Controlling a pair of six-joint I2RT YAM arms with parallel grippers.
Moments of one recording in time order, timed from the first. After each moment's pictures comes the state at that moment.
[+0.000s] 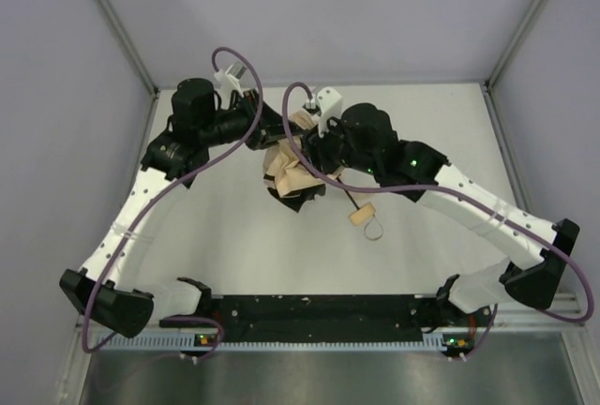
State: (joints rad) left arm -0.39 1.24 1.39 -0.40 0.66 -1.01; right arm 0.95 1.40 1.52 -0.52 0.07 0.07
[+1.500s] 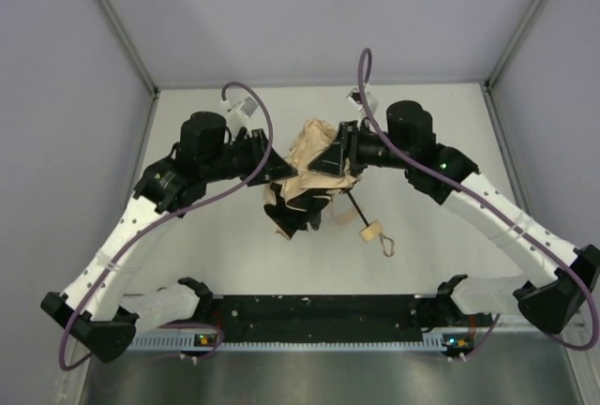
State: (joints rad) left arm -0.54 1.11 1.32 -0.71 0.41 -0.73; right arm 0.72 1.25 1.30 -0.36 -0.45 0.59
